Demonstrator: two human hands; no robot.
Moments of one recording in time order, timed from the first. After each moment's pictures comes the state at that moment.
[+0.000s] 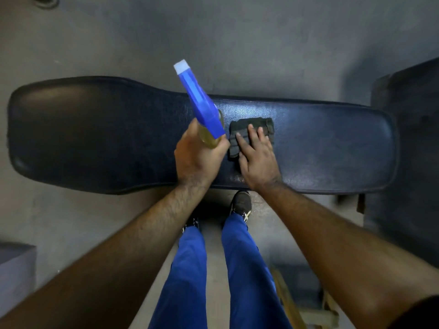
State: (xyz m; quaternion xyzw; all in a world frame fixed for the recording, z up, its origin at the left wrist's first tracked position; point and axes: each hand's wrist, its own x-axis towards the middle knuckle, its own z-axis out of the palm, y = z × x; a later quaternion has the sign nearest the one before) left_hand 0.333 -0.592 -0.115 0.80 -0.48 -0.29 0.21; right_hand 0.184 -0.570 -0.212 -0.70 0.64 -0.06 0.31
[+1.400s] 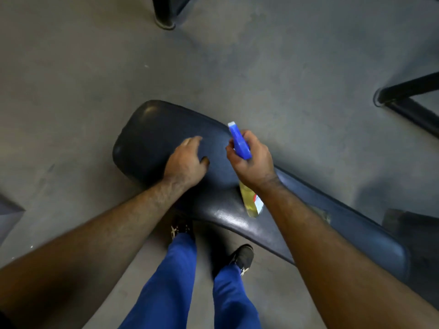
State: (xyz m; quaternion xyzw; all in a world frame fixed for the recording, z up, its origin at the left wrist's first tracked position) left_hand 0.628 -0.619 -0.107 0.81 -0.47 -0.30 0.17; right_hand 0.468 -0.684 -0.063 -0.71 0.54 -0.18 0.42
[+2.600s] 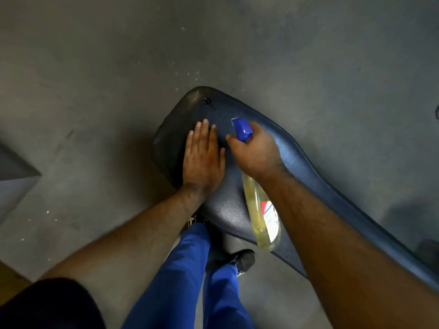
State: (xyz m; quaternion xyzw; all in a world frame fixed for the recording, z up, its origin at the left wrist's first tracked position) left_hand 0.707 -0.598 -0.226 0.85 -0.50 -0.07 0.12; right_hand 0.631 -0.701 -0.121 -0.70 0.58 0.02 0.41
